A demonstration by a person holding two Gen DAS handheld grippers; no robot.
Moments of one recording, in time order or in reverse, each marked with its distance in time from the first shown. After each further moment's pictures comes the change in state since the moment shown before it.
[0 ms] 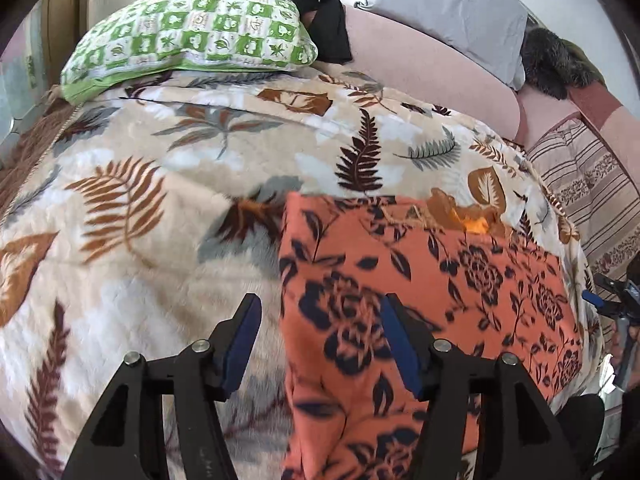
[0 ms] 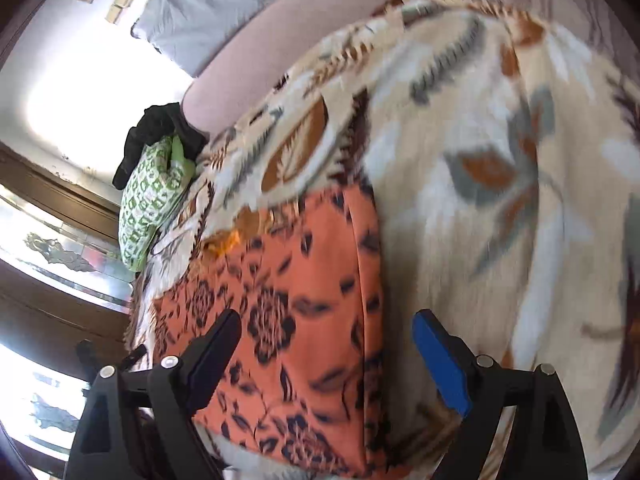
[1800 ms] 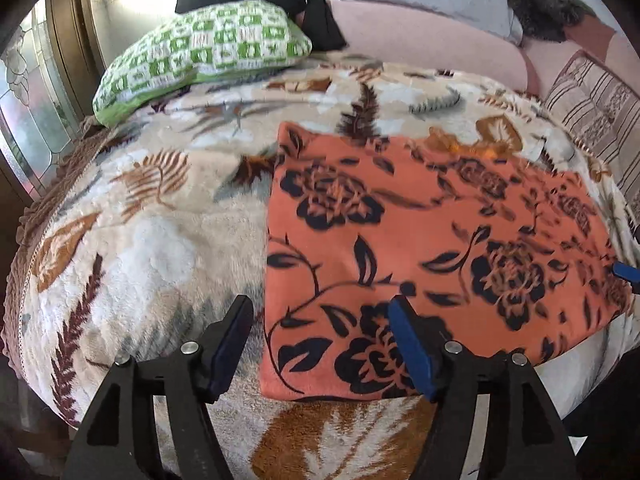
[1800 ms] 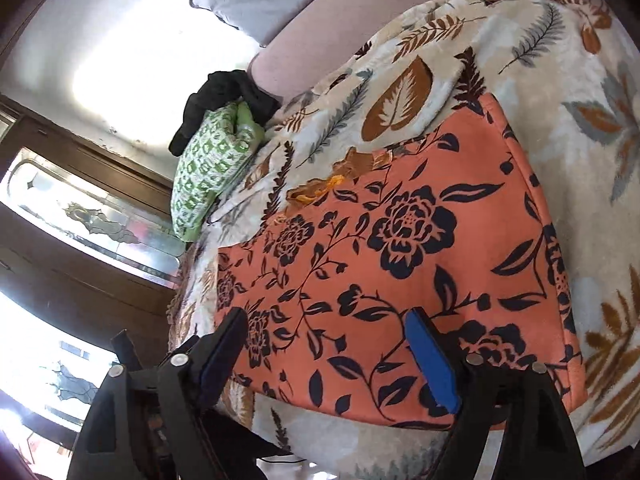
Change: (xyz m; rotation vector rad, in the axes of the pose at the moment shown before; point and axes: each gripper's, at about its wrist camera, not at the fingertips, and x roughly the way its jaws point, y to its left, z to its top) left arm 0.000 -0.047 -0.093 0.136 0.017 0.255; right arm 0.017 0.075 -0.082 0.045 0.102 0.209
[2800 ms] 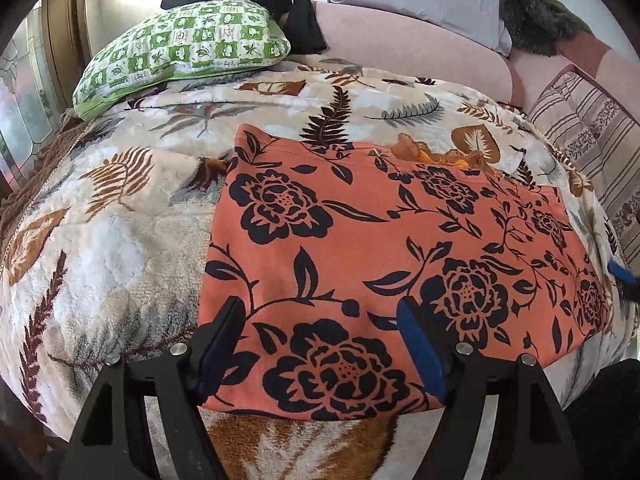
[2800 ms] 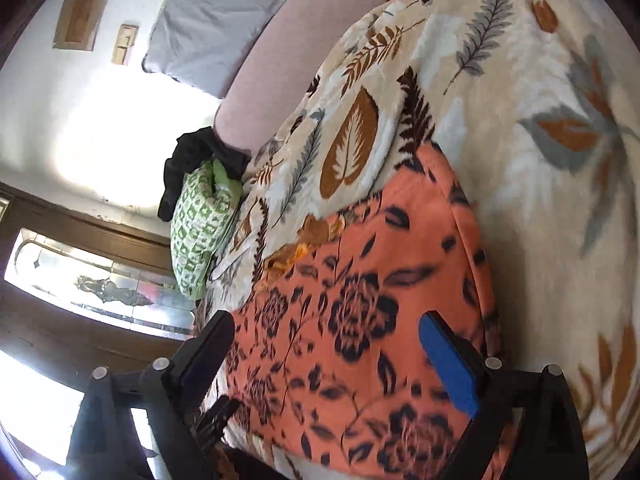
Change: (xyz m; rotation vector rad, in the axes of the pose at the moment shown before) left arm -0.016 -0.022 0.010 -0.046 -0.072 -0.115; right arm -0.048 -0.036 0.032 0.179 -0.110 0.079
